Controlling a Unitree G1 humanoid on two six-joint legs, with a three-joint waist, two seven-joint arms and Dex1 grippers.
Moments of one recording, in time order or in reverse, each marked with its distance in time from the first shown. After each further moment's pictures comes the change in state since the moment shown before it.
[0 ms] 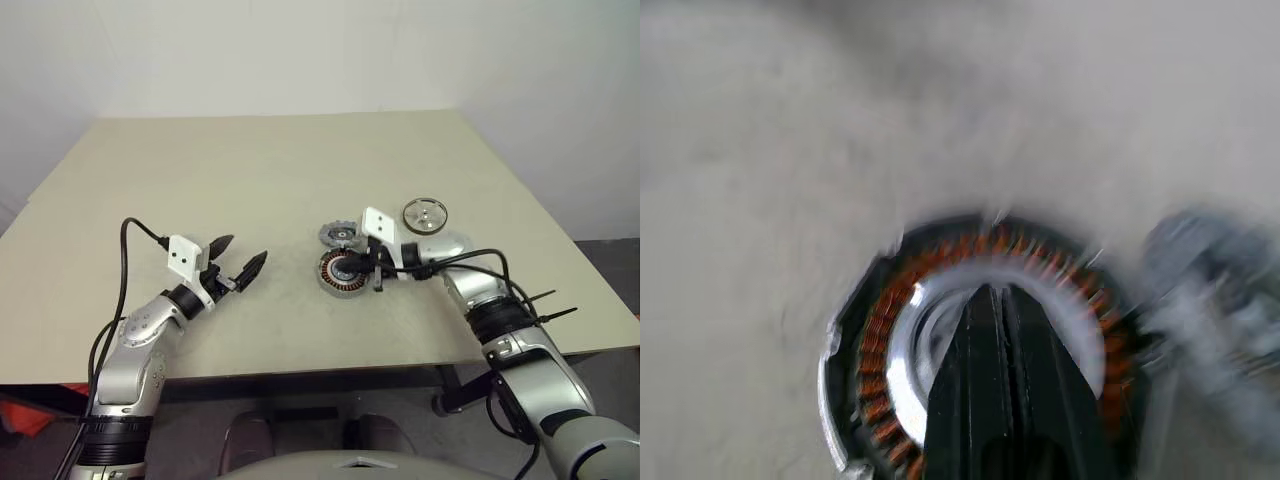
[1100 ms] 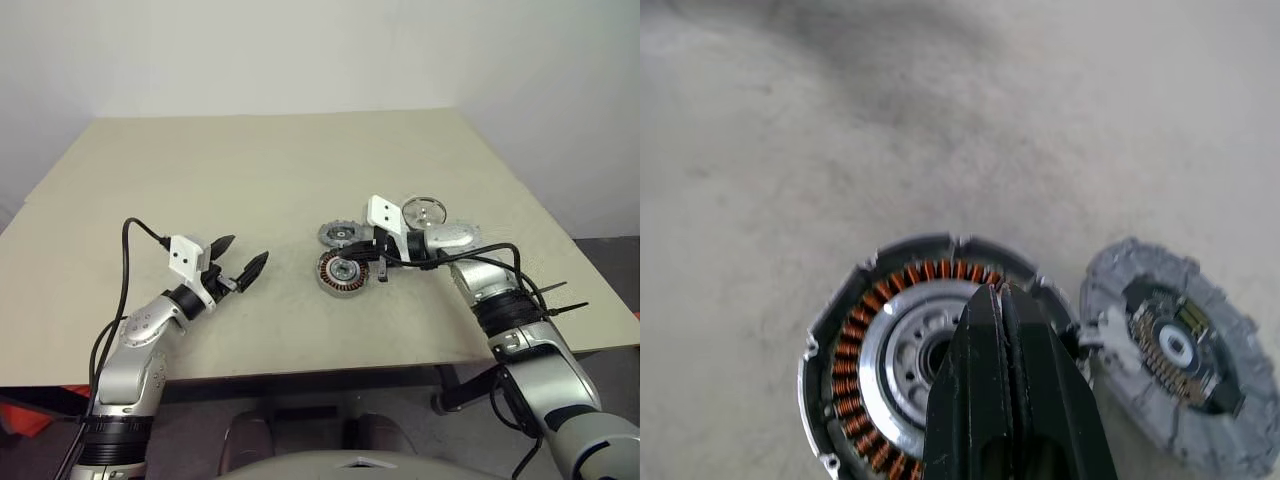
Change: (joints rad) left arm -0.001 -0.001 -0.006 -0.001 0.000 0.001 -0.002; right arm -0.035 -0.037 -0.025 -0.107 0.010 0.036 0.025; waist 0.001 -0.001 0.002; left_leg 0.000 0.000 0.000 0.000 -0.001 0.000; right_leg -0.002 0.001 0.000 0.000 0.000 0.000
